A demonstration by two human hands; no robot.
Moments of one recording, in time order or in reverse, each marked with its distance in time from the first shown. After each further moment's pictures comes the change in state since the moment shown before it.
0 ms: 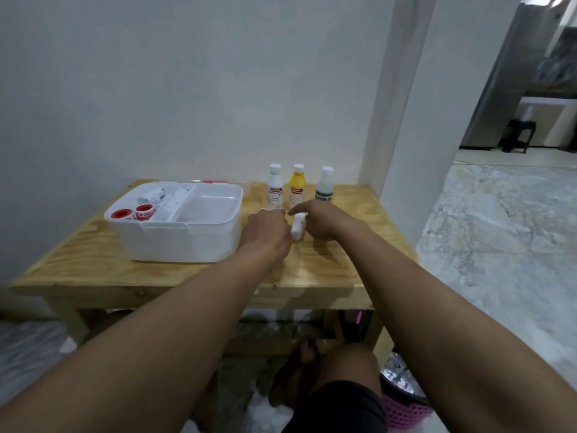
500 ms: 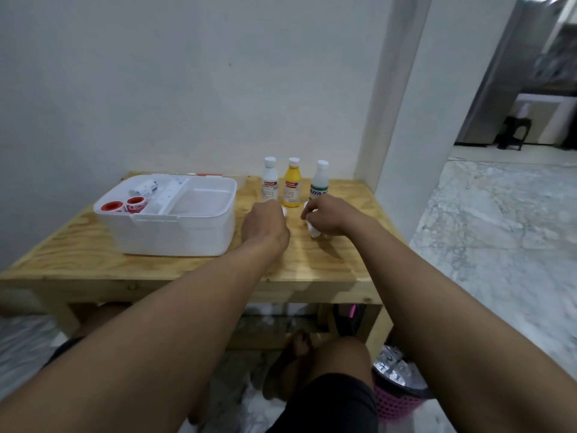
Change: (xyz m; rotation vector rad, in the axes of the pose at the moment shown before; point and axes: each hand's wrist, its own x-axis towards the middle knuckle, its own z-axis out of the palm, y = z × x) left_hand 0.003 0.011 0.006 -0.020 0.038 -0.135; right_hand -0.014 0.015 -0.008 0.116 0.015 0.098
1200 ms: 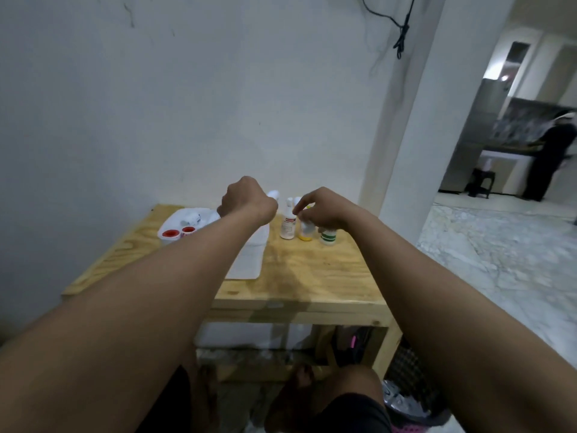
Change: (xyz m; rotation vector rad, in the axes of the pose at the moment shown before) left_hand 0.001 -0.046 -0.146 -0.372 0.123 -0.114; right_hand -0.050 -0.118 -0.053 0.071 0.098 -0.053
